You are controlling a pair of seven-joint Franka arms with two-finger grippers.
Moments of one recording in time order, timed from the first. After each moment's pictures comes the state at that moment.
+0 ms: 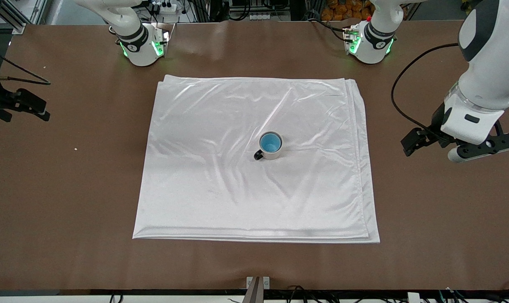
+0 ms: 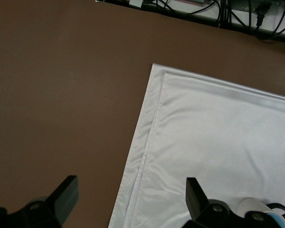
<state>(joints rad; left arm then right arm) 0.07 0.16 -0.31 -1.52 0.13 1.80 -0.49 0.00 0.00 -0.04 -1.57 0.00 1.60 -0.04</state>
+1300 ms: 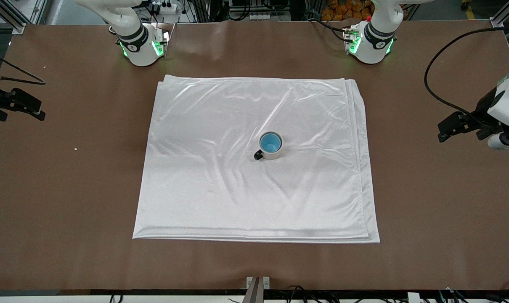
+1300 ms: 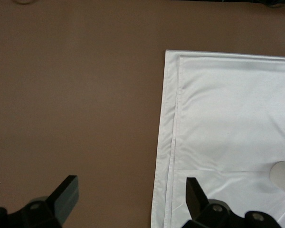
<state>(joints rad) -0.04 0.09 -0.04 -1.52 0.04 1.71 -0.13 -0.02 0.00 -0.04 -1.57 0.00 1.60 -0.06</state>
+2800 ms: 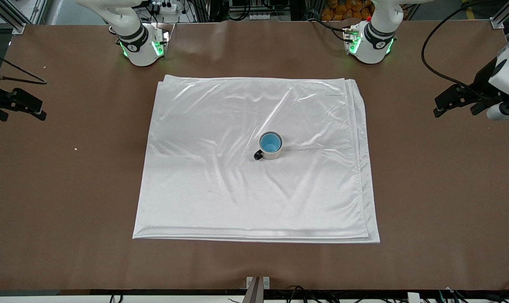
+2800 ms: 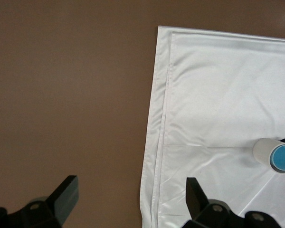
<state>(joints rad) -0.02 -0.05 -0.06 -1.65 -0.02 1.66 -0.15 -0.02 0.00 -0.04 -1.57 0.00 1.60 -0.06</state>
